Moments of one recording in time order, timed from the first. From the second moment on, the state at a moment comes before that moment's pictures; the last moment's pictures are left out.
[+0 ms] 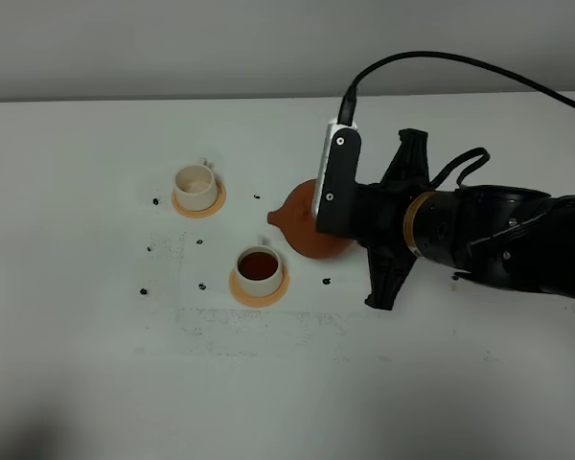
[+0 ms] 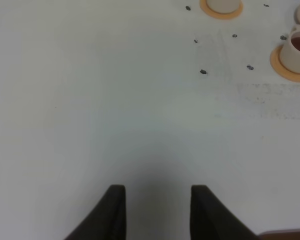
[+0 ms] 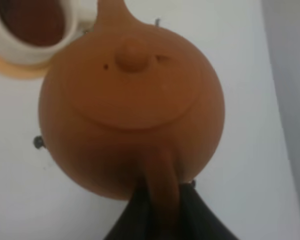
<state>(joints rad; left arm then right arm) -0.03 0.00 -0.46 -0.10 1.06 0.06 0.60 1.66 -0.94 -0.90 0.22 0.06</state>
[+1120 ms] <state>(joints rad) -0.03 0.00 -0.46 -0.10 1.06 0.06 0.57 1.62 -0.55 -0.08 -0.25 0.02</state>
